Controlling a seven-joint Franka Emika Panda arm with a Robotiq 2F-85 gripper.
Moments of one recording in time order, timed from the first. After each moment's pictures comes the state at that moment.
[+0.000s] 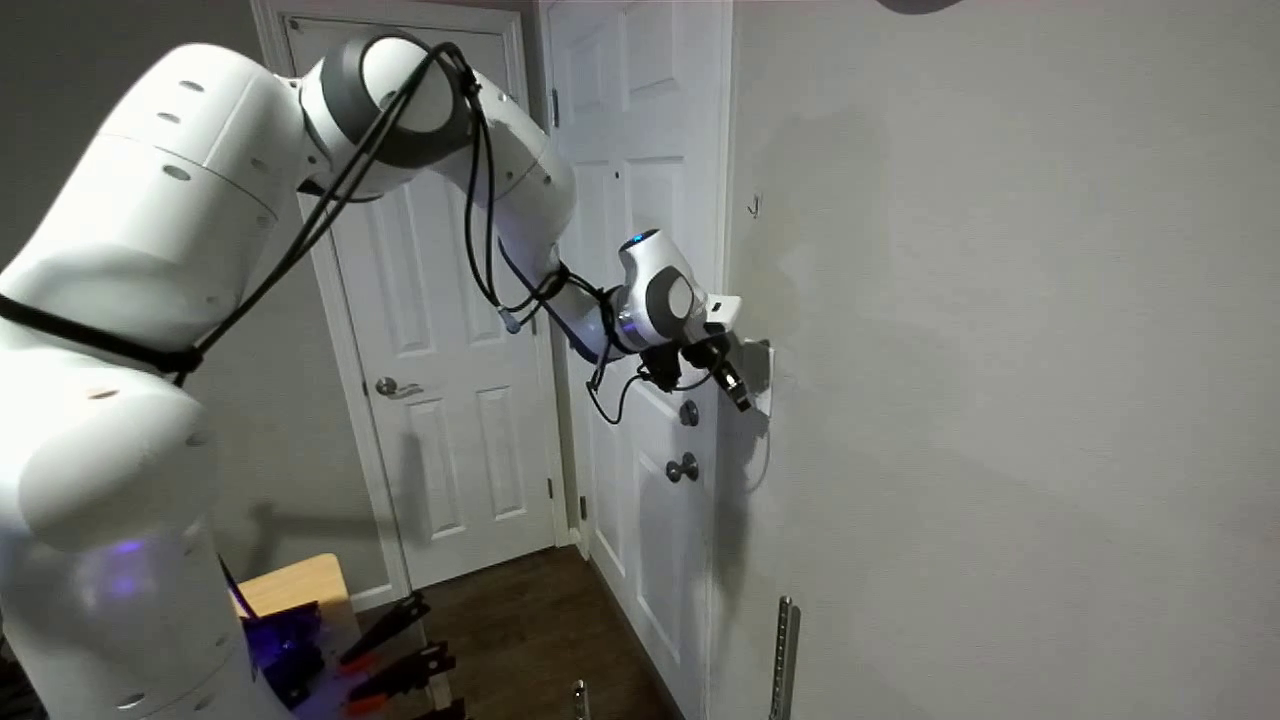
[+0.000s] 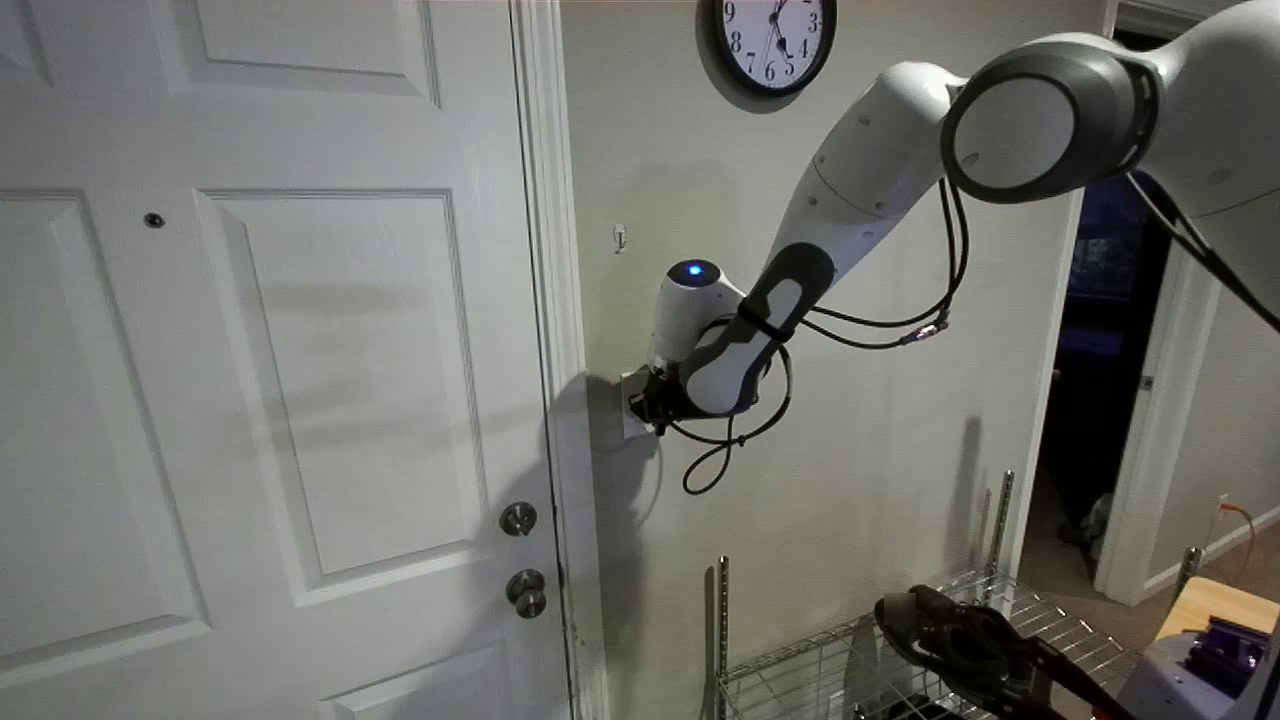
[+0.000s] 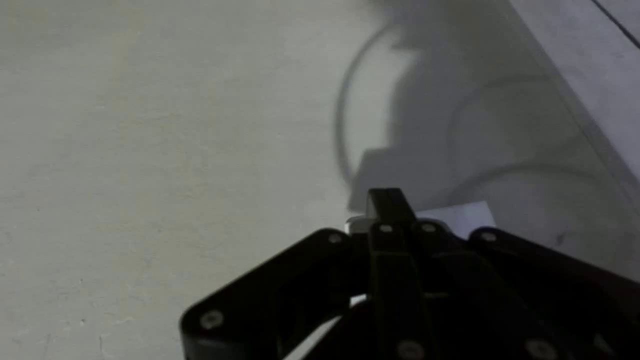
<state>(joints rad) 0.49 0.66 -0.38 -1.79 -0.29 2.90 0.96</state>
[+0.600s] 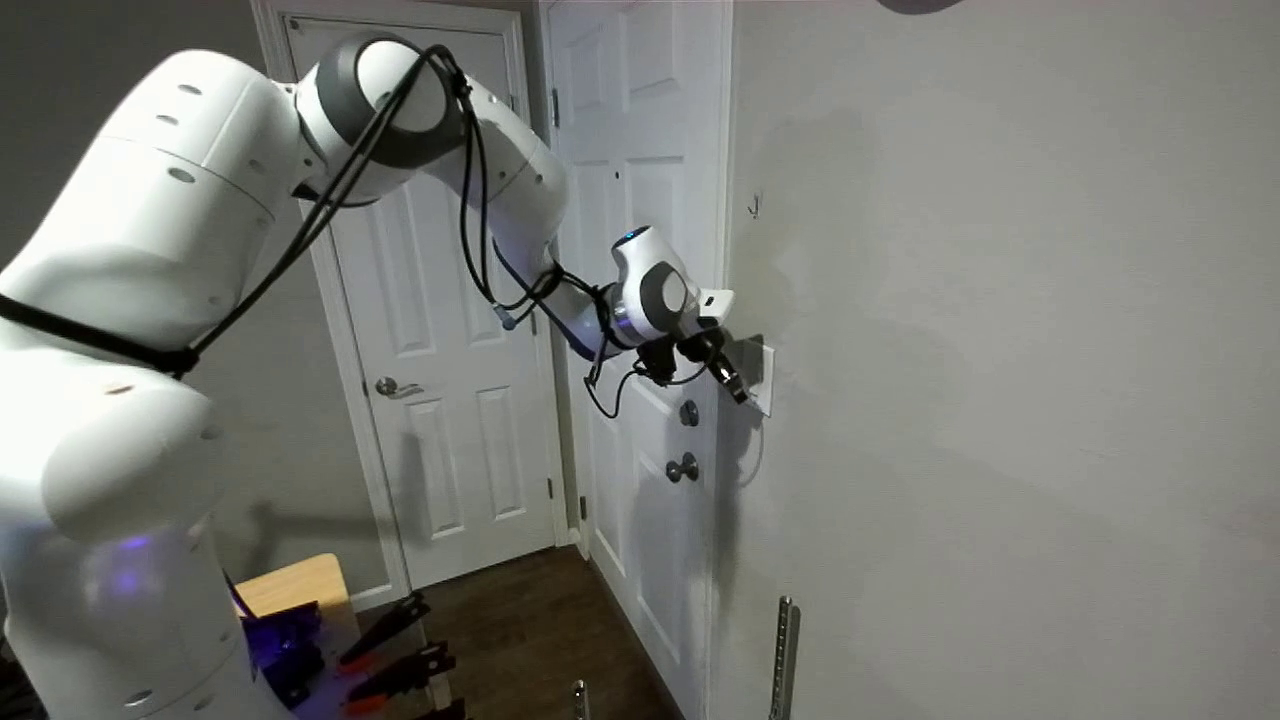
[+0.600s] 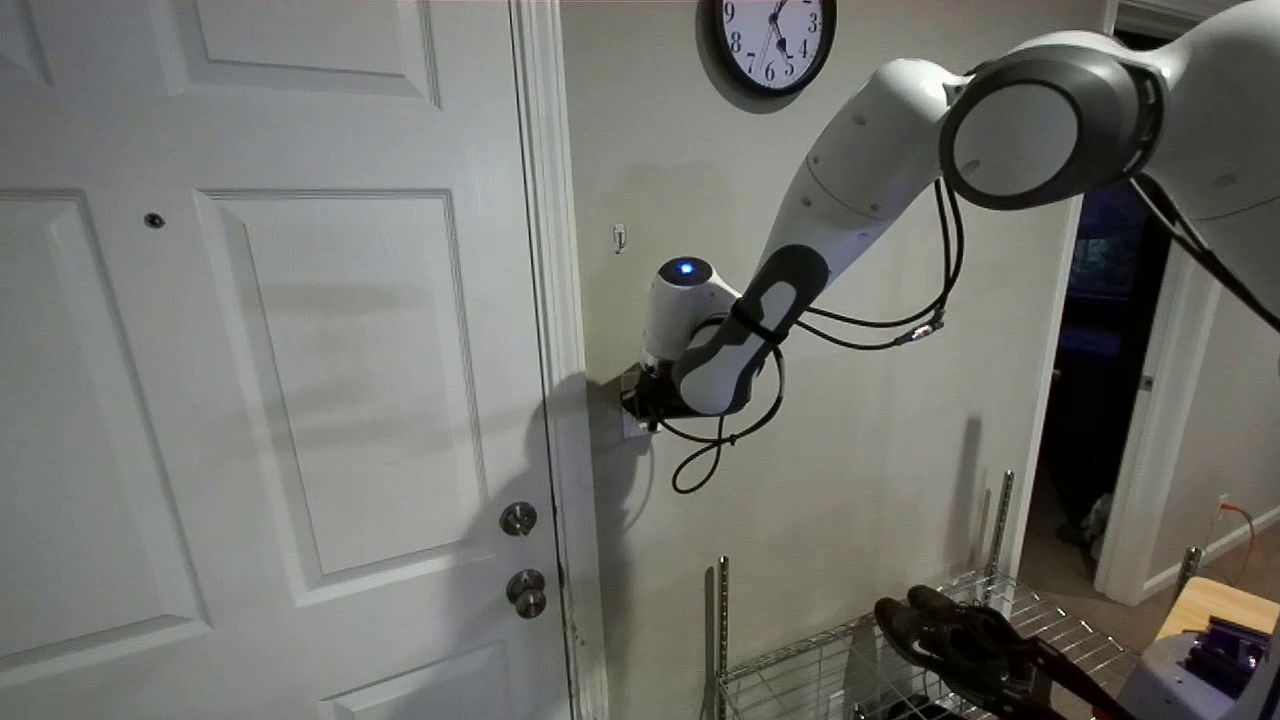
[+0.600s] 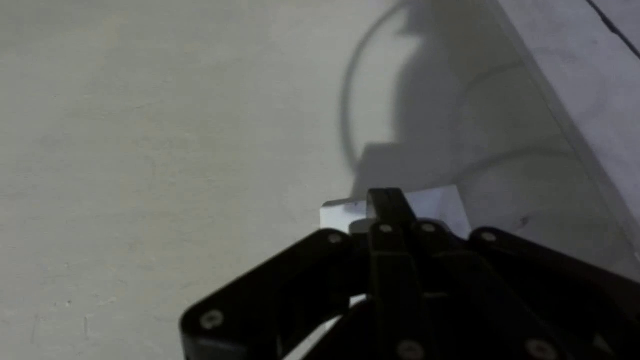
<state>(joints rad) 0.56 0.67 -0.43 -1.78 -0.28 2.90 0.99</state>
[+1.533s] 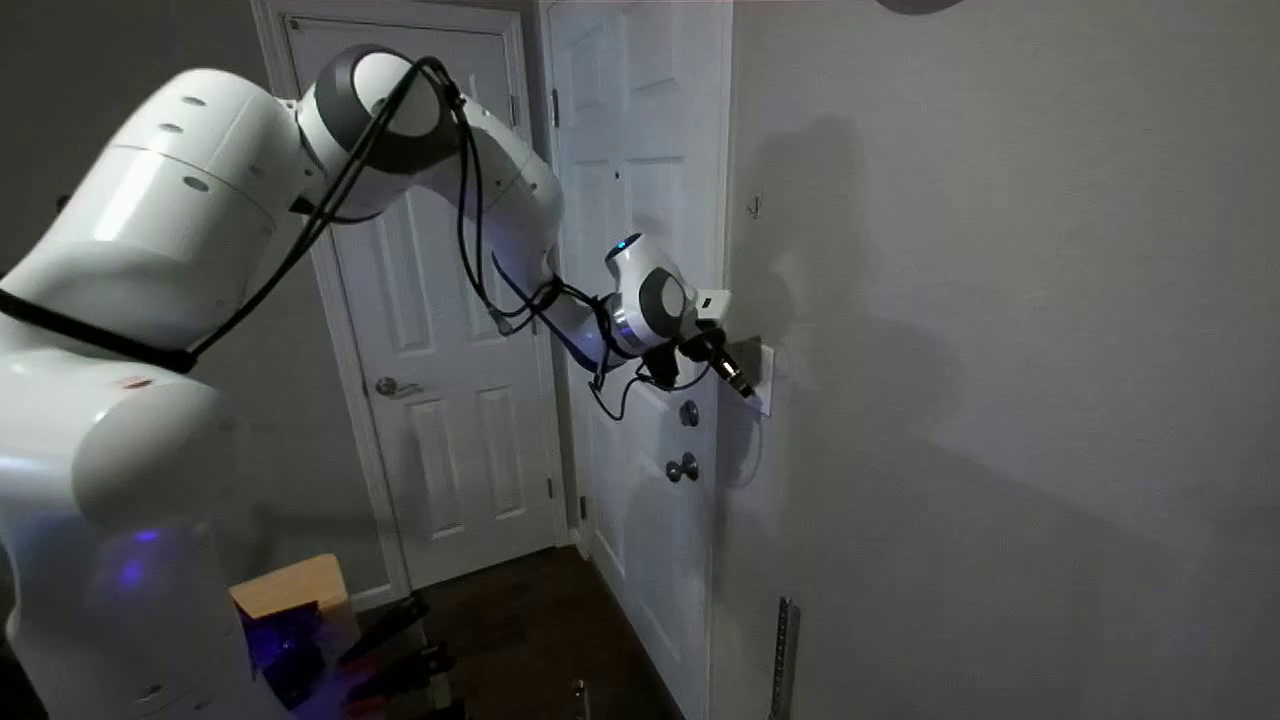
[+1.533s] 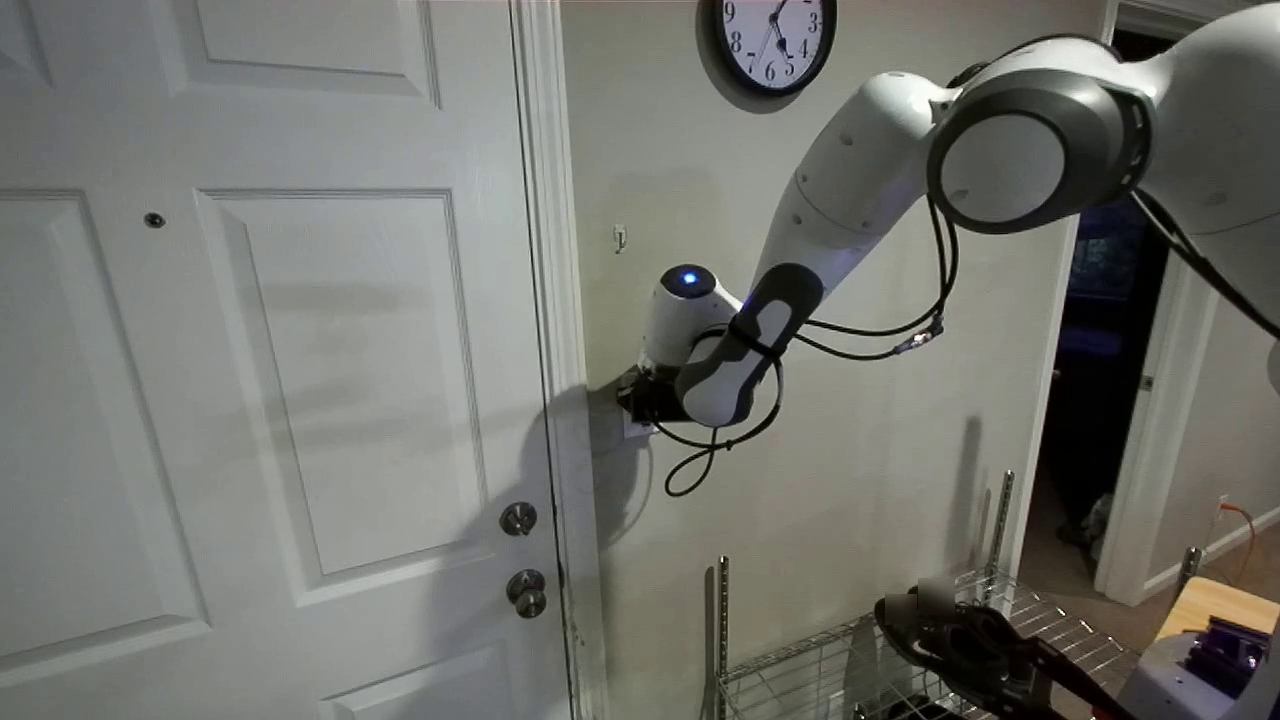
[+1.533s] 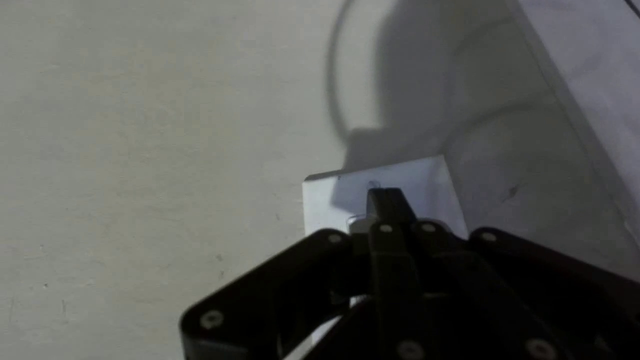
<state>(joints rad) 0.64 0.73 -0.54 -1.77 -0.28 3.01 1.05</state>
